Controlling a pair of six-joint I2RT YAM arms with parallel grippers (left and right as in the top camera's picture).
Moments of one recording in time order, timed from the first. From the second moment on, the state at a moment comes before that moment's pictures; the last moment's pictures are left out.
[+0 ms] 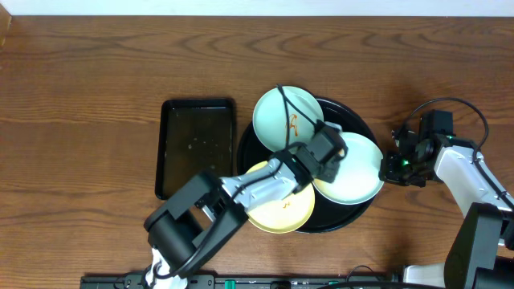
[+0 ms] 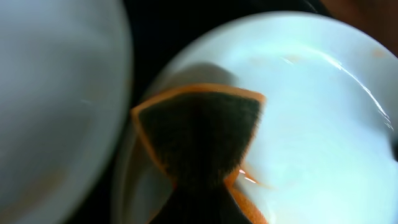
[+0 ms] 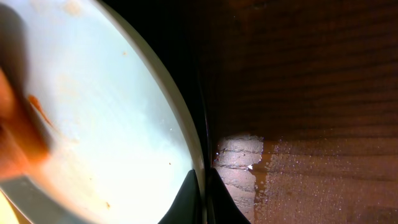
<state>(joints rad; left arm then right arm) -0.88 1.97 1.15 -0.09 0.00 -0.53 -0.16 1.60 0.86 -0.74 -0.28 0.02</state>
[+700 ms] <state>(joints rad) -1.04 1.97 1.22 -0.12 0.31 -0.40 -0.16 1.60 0.86 -0.75 -0.28 0.02</state>
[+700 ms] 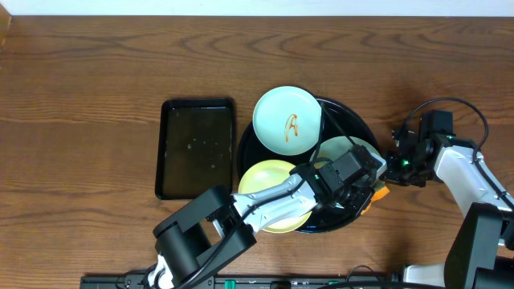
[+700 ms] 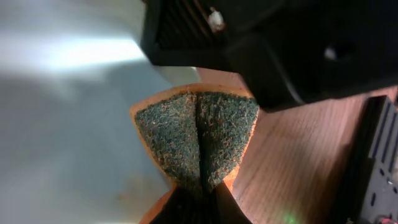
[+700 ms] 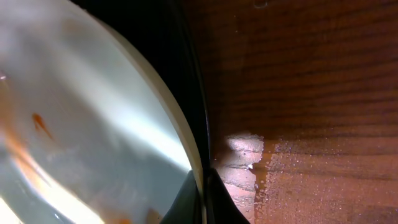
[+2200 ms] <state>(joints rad) -0.90 2.00 1.23 -0.06 -0.08 -0.44 -0.16 1.60 0.86 -0.77 -0.29 0.02</state>
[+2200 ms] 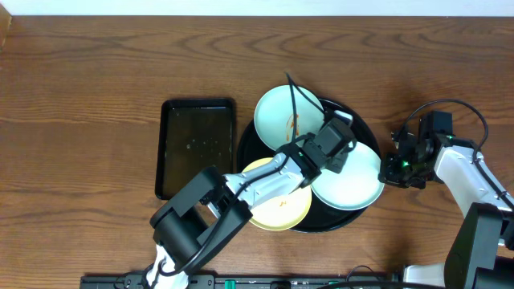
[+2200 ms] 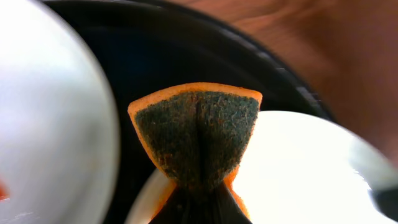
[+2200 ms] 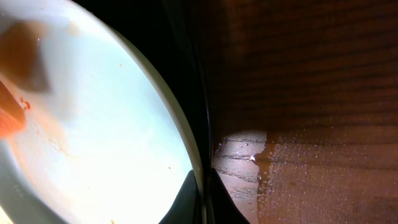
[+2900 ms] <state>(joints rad) -0.90 1.90 1.24 -0.34 0.14 -0.36 -0.16 1.60 0.86 -0.77 -0.29 0.02</state>
